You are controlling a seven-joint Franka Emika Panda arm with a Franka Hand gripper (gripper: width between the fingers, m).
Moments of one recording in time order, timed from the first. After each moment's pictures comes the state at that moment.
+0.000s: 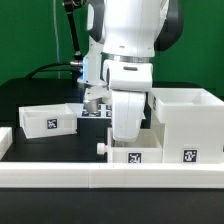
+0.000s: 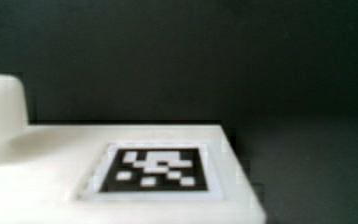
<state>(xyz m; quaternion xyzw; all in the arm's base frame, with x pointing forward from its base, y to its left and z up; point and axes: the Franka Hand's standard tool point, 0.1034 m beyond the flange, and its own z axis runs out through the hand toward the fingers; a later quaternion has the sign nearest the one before) 0.547 -0.003 0.010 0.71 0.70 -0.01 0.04</state>
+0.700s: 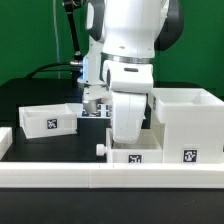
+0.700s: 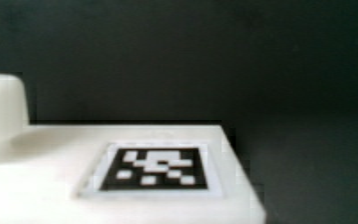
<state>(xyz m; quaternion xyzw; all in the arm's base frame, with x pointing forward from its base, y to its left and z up) 0.549 -0.005 0.009 0.70 0.72 -0.02 0.04</state>
